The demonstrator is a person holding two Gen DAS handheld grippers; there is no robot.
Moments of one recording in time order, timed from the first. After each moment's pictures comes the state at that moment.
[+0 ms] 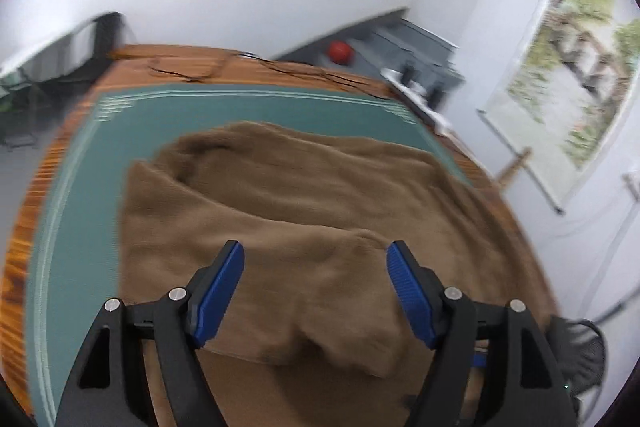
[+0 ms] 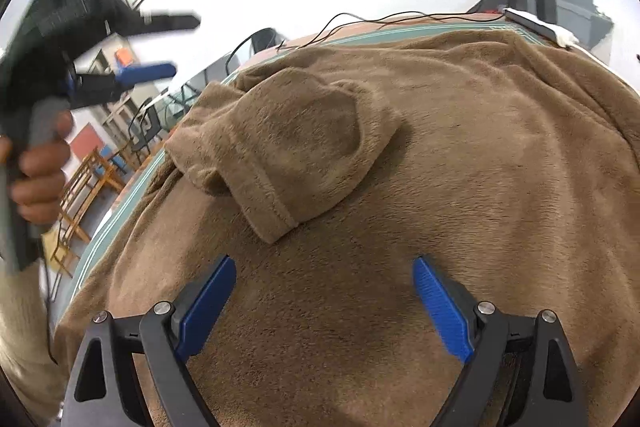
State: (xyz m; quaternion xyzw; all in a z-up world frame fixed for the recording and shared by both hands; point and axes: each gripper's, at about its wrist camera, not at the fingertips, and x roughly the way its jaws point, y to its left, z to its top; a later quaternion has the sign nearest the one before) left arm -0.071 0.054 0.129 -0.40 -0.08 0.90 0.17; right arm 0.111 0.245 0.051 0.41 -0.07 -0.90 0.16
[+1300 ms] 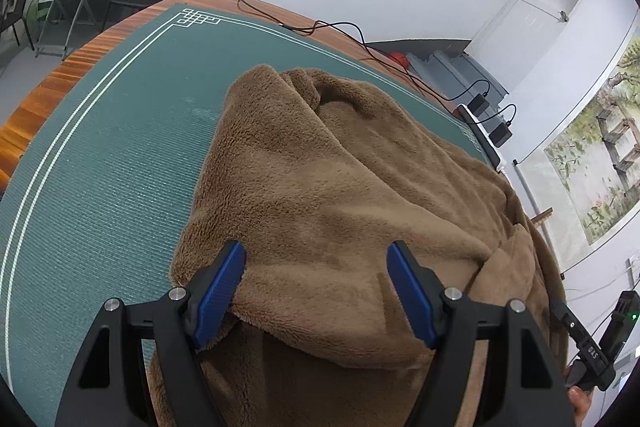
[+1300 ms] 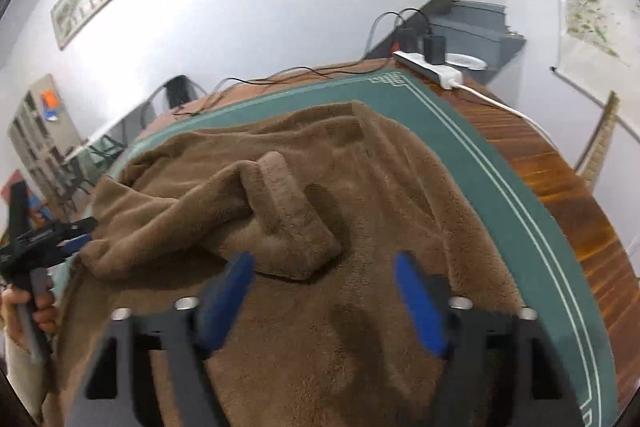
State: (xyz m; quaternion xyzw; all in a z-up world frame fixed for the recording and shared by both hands) left arm -0.098 -0.035 0.035 -0.43 -0.21 0.87 0.12; right arm 0.077 0.351 0.095 0.36 -0.08 -0.93 0.01
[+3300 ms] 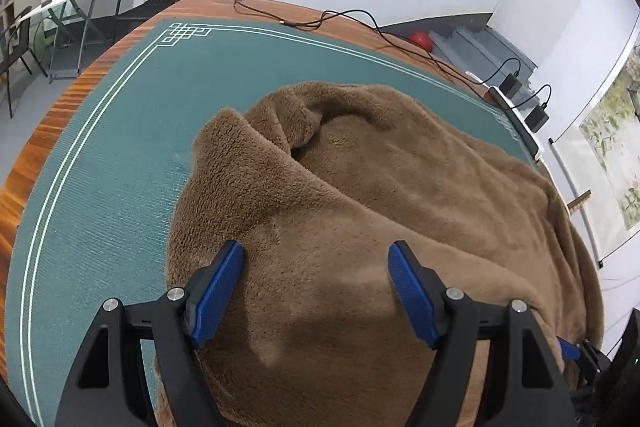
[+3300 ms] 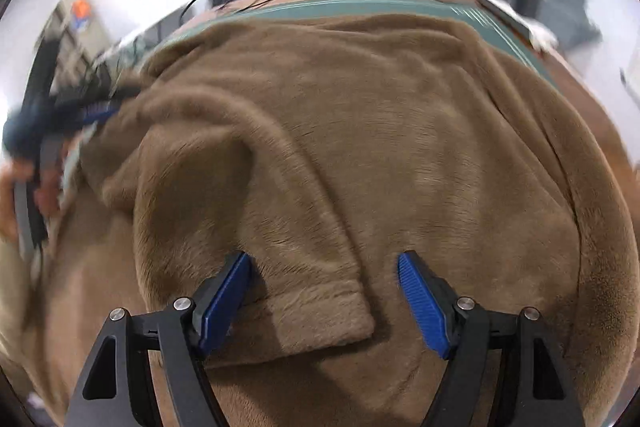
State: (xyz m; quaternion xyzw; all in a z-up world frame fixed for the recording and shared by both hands) left arm -0.155 0.000 0.035 -0.46 -0.13 0.88 0.07; right arm 0.051 0.299 0.046 0.49 0.02 -0.87 0.10
